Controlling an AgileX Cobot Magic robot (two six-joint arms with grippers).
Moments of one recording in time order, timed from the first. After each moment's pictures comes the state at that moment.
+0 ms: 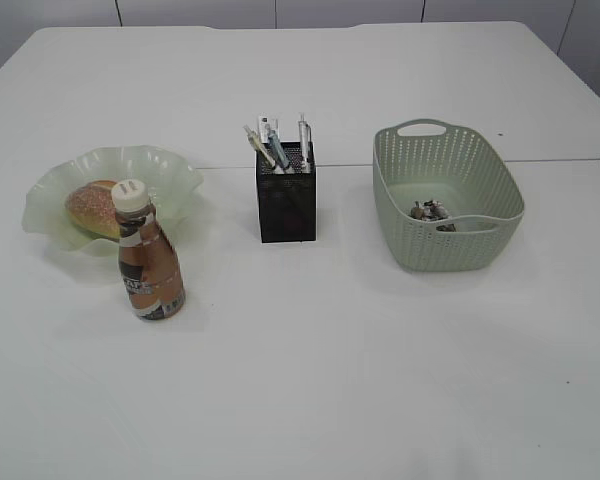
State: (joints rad) left arm -0.02 0.63 -0.85 -0.01 1.22 -0.13; right arm 0.10 1.21 -1.13 0.14 1.02 -0.16
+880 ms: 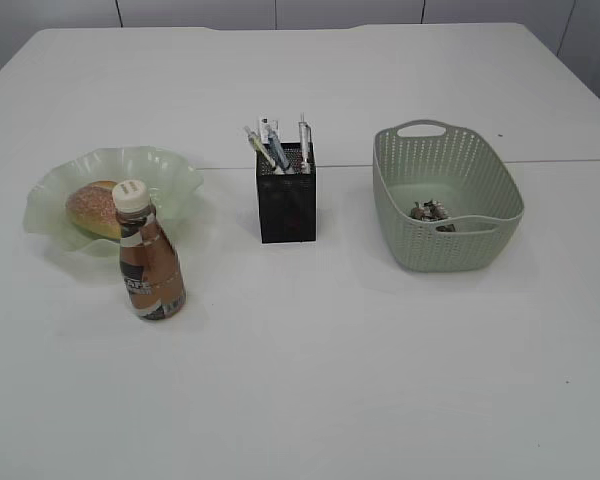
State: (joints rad) left arm -0.02 0.03 -0.84 0.04 1.27 -0.14; right arm 0.10 0.15 -0.76 0.08 1.26 -0.12
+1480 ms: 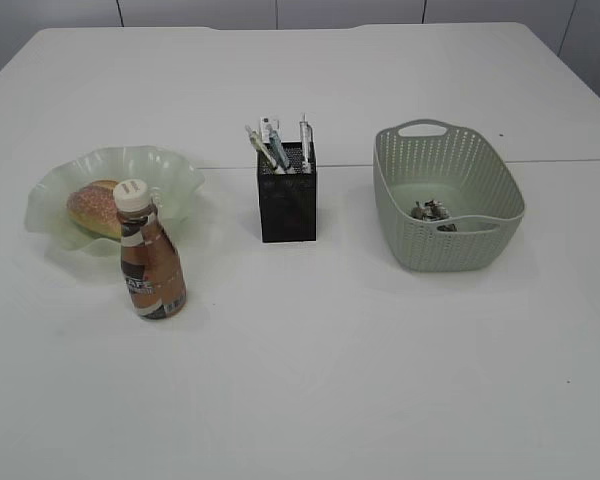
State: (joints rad) left arm -0.02 0.01 -0.64 0.07 1.28 -0.12; right arm 0.10 -0.02 -0.54 0.06 1.28 -0.11
